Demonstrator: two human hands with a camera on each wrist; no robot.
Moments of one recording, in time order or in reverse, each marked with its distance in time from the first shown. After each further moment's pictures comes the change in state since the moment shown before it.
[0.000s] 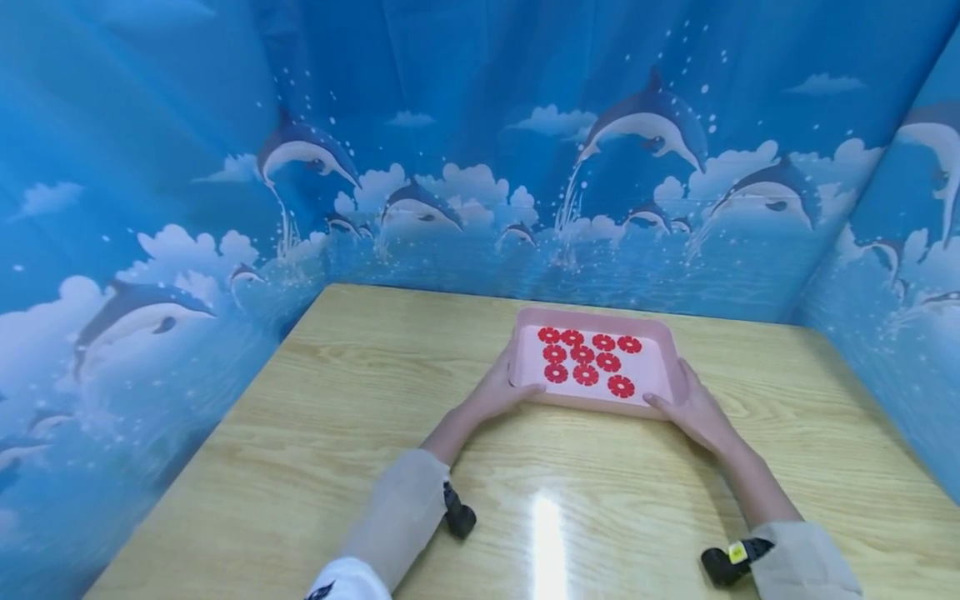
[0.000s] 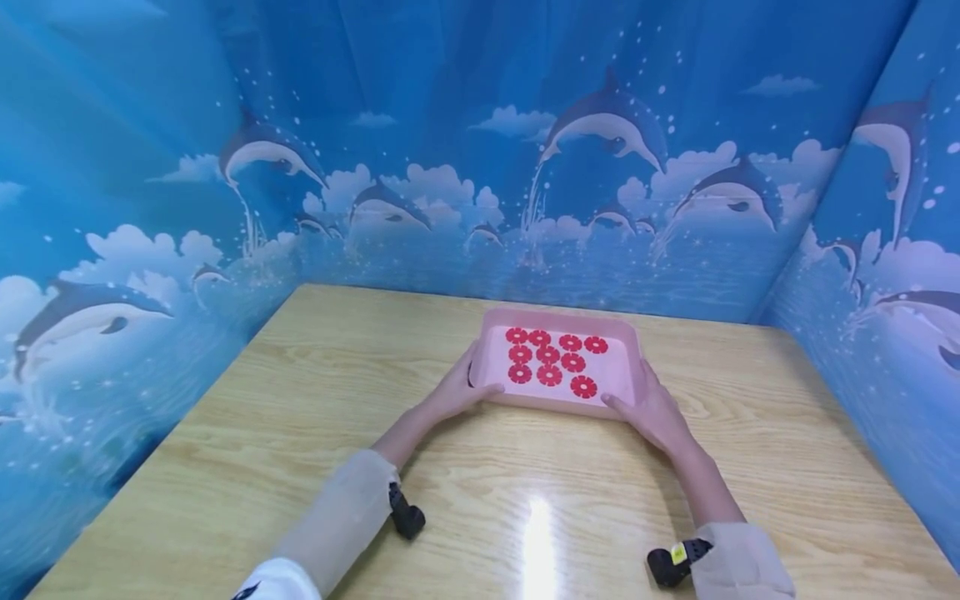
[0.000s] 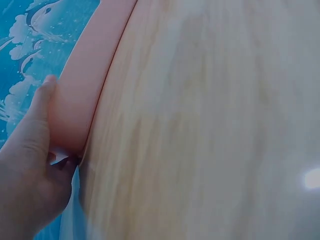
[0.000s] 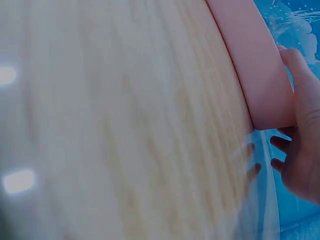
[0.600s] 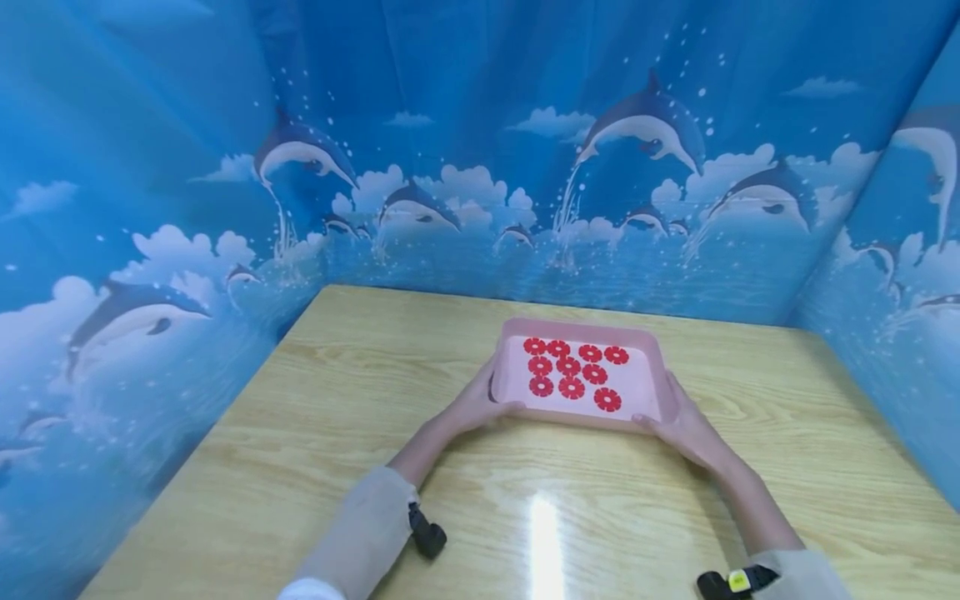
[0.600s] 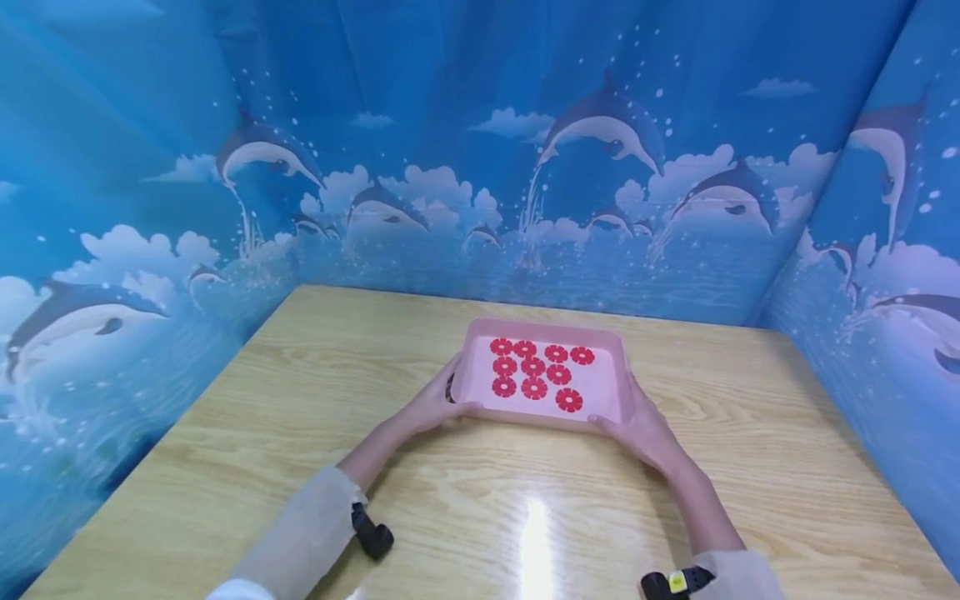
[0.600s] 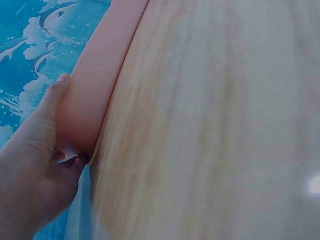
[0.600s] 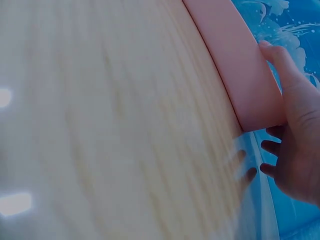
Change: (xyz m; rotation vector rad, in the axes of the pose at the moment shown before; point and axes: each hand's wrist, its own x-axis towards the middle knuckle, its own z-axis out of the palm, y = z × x) left_hand -0.027 -0.001 -0.023 -0.033 -0.075 -0.015; right_hand -0.019 -0.007 0.011 0.118 -0.053 -0.111
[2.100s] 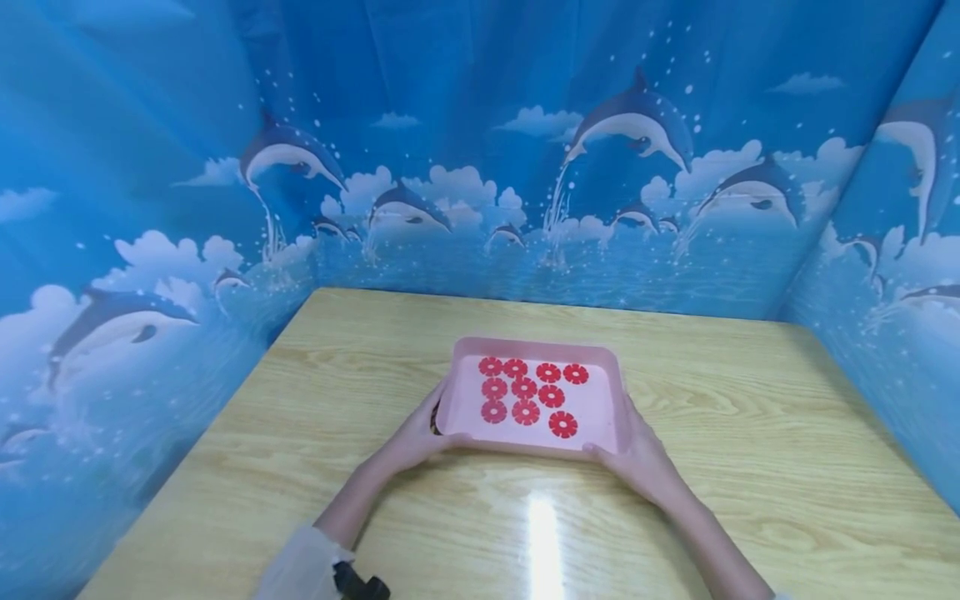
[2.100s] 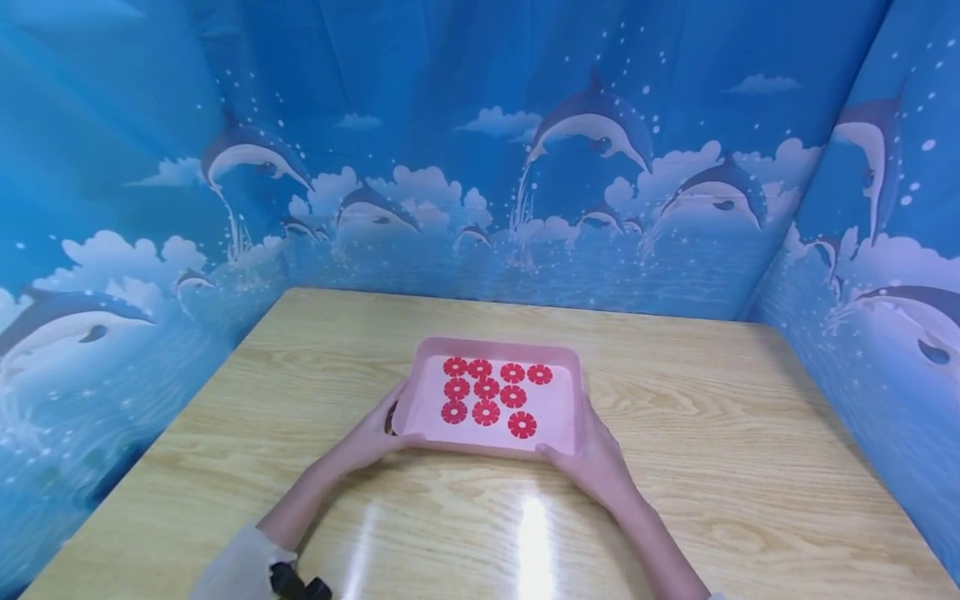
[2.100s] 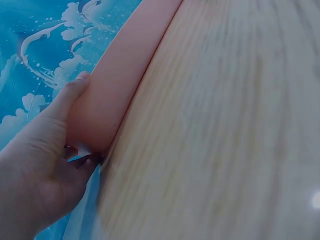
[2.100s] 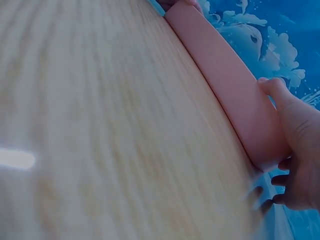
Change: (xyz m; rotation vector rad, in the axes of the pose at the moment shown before) left_hand -0.079 0.015 -0.040 0.083 0.054 -0.123; right_hand -0.037 -0.038 0.062 0.010 0.121 -0.110
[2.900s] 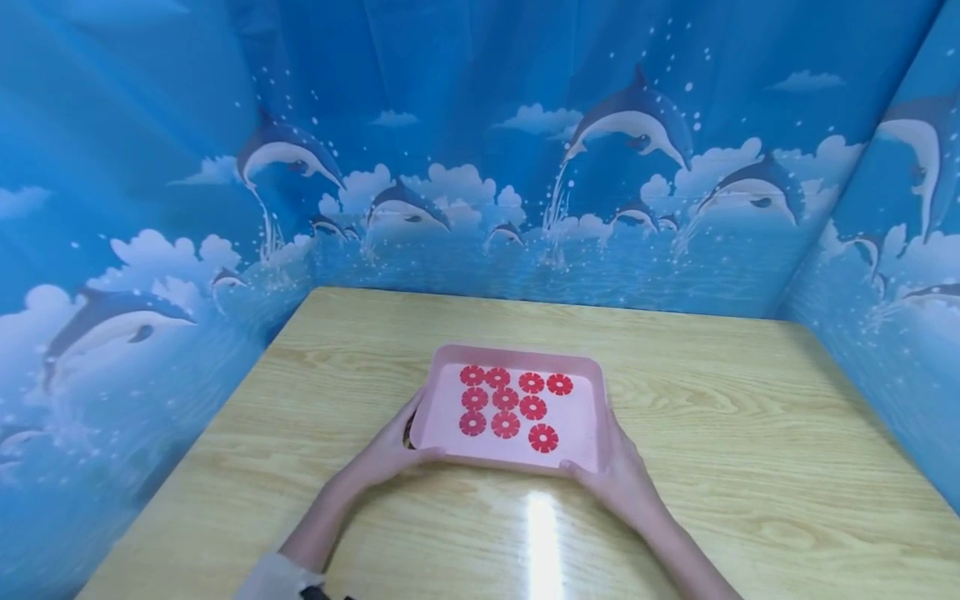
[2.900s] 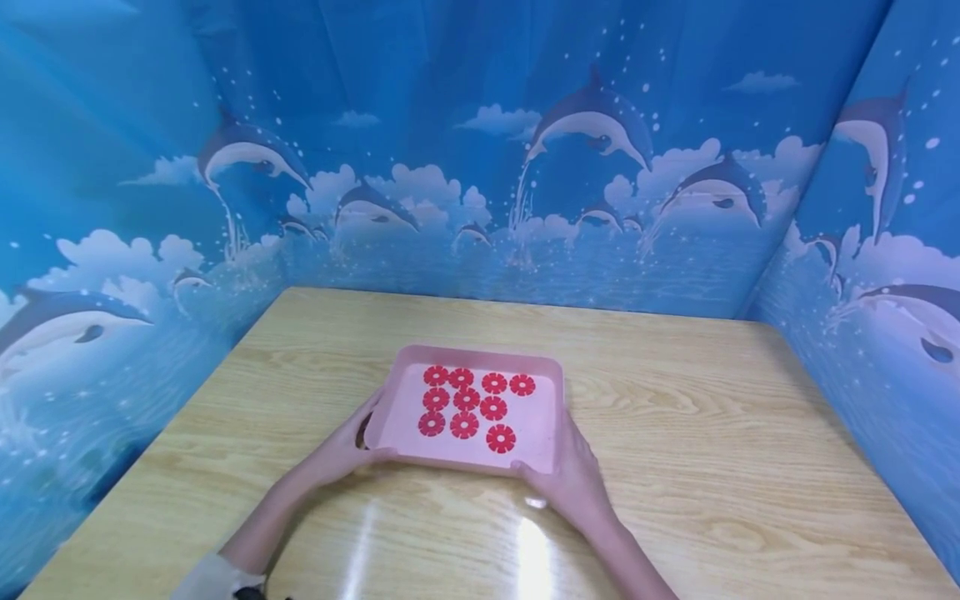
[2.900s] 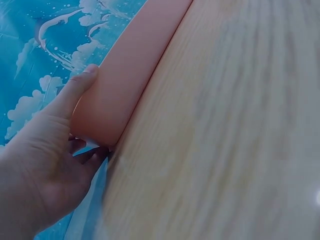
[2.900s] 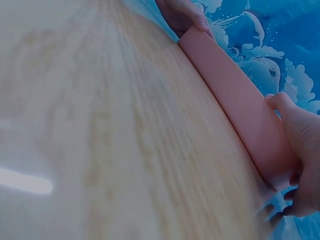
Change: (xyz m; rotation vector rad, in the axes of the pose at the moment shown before) left_hand -0.027 -0.013 -0.023 -0.028 -0.018 -0.064; right_hand -0.018 -0.020 0.027 0.006 0.077 -0.039
